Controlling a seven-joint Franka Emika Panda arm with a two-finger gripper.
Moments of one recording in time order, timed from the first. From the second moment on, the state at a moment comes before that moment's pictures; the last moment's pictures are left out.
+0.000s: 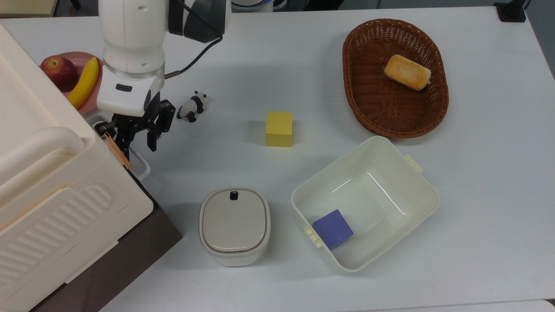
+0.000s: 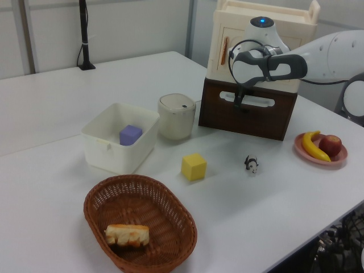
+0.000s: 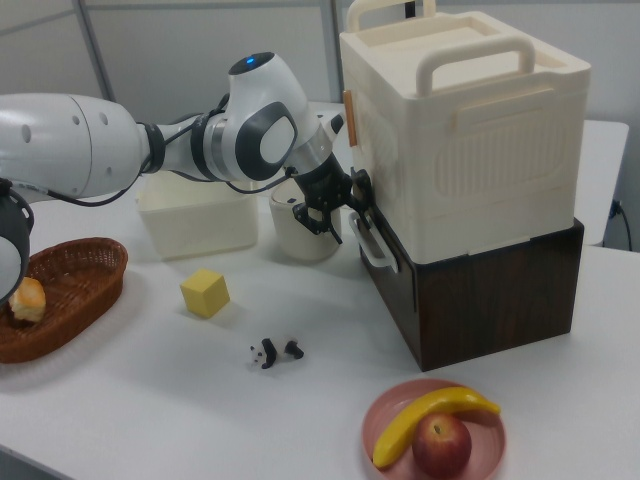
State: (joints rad) arm -0.20 0.41 0.03 -1.56 -0.24 2.30 -0.77
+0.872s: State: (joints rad) arm -0.20 0.41 0.04 -1.56 -0.24 2.30 -0.75
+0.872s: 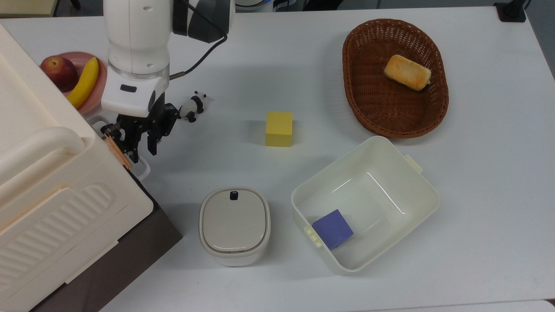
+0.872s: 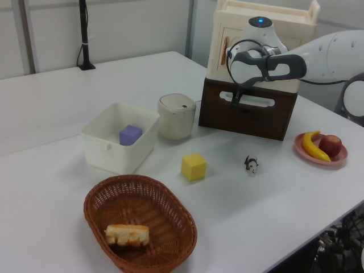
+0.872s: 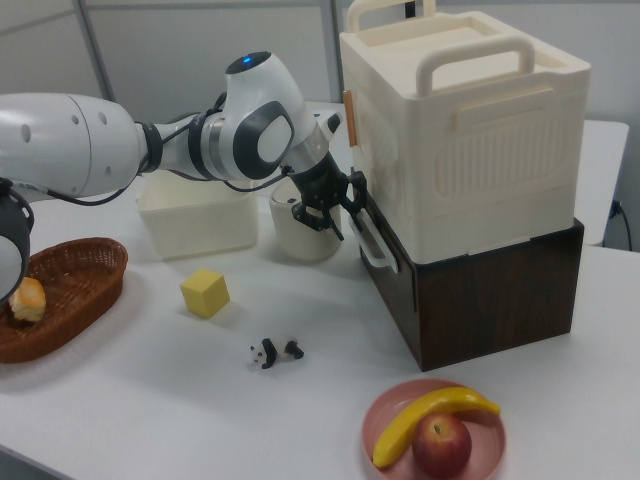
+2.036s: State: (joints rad) arm -0.20 0.41 0.04 -1.56 -0.24 2.30 -0.76
